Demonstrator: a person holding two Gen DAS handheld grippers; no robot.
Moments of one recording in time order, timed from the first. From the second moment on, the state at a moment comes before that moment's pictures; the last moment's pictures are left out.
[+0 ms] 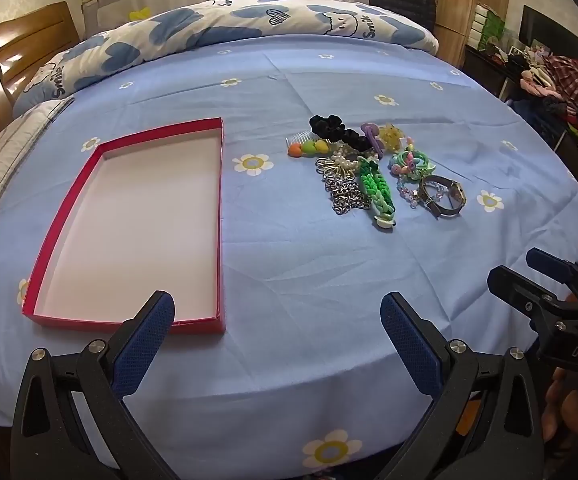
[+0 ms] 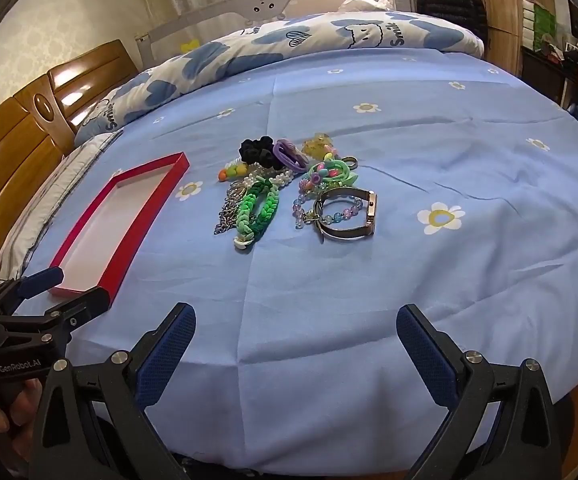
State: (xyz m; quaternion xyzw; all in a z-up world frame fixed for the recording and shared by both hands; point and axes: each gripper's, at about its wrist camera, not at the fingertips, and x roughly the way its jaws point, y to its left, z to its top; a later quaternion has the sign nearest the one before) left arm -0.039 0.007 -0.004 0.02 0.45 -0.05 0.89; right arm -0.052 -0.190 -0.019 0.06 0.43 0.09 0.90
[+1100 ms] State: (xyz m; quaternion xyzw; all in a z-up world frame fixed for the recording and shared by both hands) left arm -0.034 0.000 -0.012 0.02 0.46 -0.05 0.89; right arm -0.051 -0.198 -0.019 0.08 0.42 0.09 0.90
